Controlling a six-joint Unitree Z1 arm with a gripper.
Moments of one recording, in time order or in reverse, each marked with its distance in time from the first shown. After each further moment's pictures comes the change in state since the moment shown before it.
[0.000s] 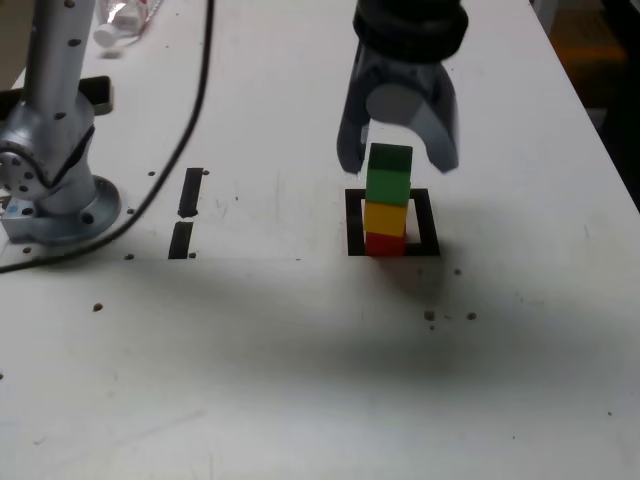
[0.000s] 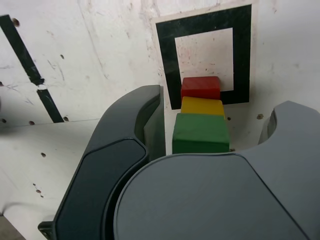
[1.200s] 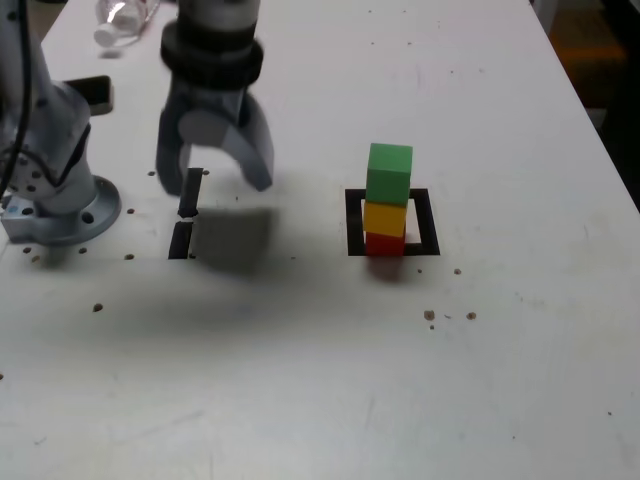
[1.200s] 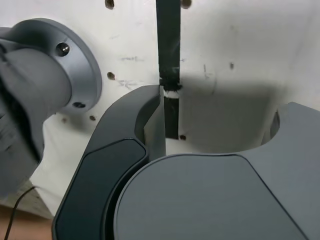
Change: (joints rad) arm 0.114 -0.372 0.829 -0.343 -0.108 -0.063
